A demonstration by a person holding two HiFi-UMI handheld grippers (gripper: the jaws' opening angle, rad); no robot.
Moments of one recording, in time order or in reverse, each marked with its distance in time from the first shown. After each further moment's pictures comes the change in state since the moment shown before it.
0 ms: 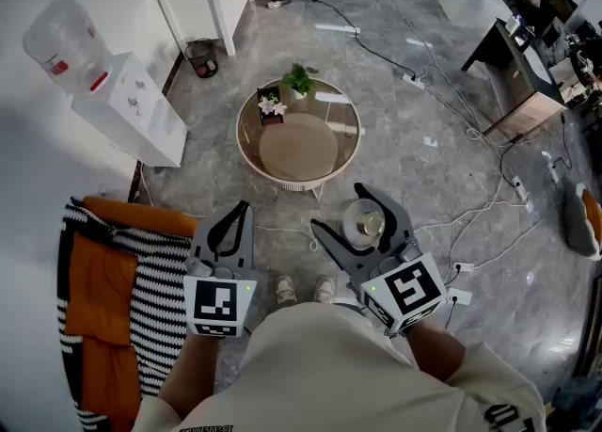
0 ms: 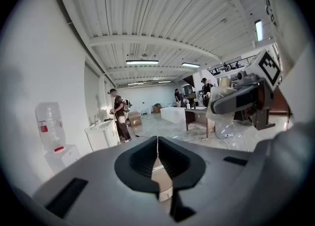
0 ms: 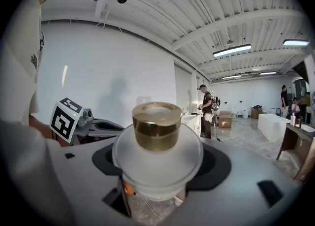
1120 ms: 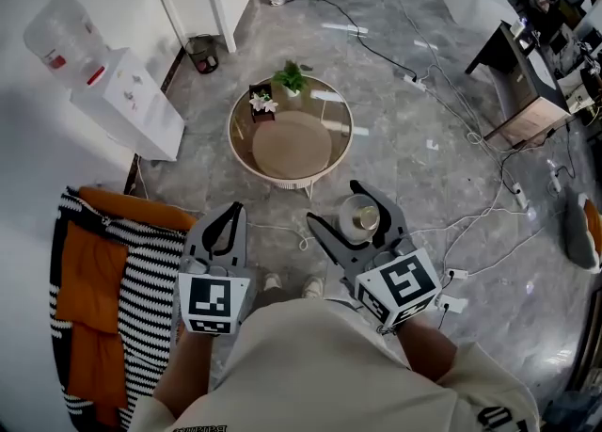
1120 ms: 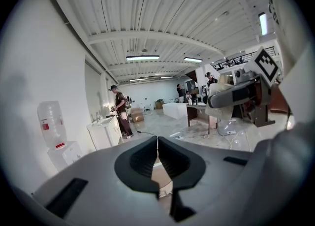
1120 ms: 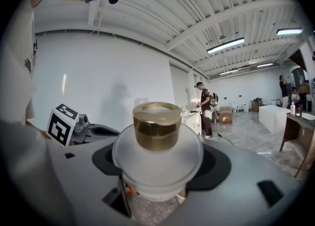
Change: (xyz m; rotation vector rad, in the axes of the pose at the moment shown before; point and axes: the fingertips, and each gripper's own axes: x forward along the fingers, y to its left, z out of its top) left arm 0.024 -0.056 -0.004 0.004 0.055 0.049; right arm -0.032 -0.056 -0.024 0.076 -0.018 0.028
